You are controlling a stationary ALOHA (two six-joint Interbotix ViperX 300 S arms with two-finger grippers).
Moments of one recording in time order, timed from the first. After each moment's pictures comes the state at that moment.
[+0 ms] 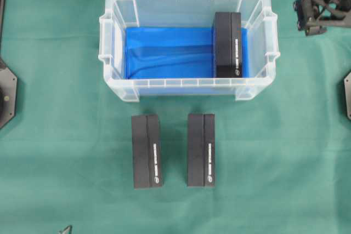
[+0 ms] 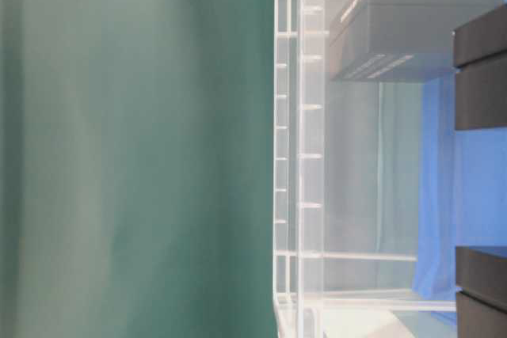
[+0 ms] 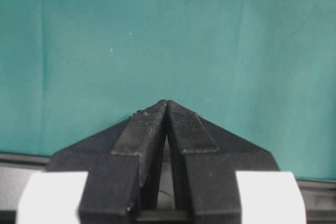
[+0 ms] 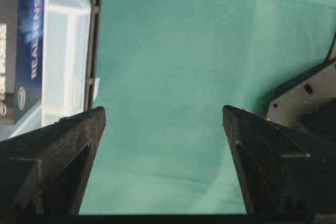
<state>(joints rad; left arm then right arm) -0.04 -0.78 0.46 0.03 1.45 -0.16 -0.25 -0.46 0.40 -0.18 1.47 1.33</state>
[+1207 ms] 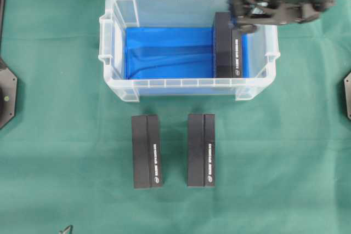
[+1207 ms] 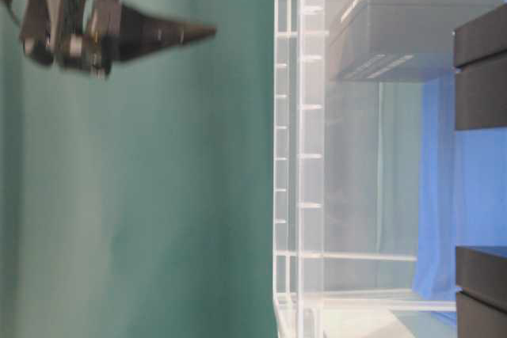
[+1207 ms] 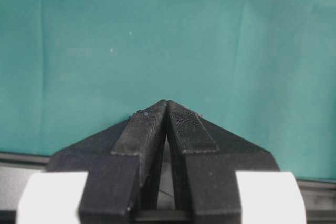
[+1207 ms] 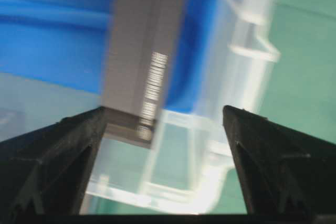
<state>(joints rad) -0.04 -0.78 0.46 0.03 1.45 -0.16 -0.21 -0.13 0.12 -0.14 1.33 1.32</state>
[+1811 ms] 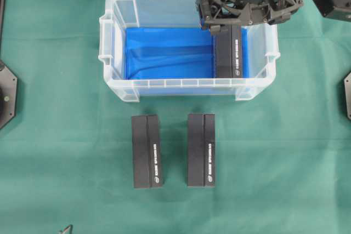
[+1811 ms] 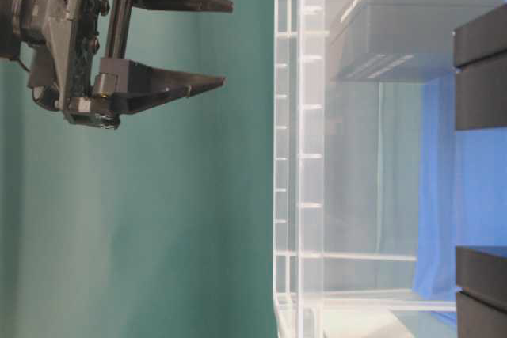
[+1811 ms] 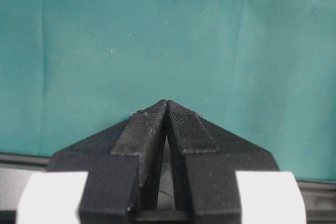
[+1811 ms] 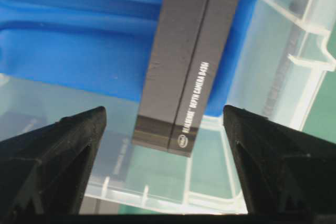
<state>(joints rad) -0.04 -0.79 0.46 0.03 1.45 -0.16 -0.20 -0.02 0.00 -0.13 1.37 1.35</state>
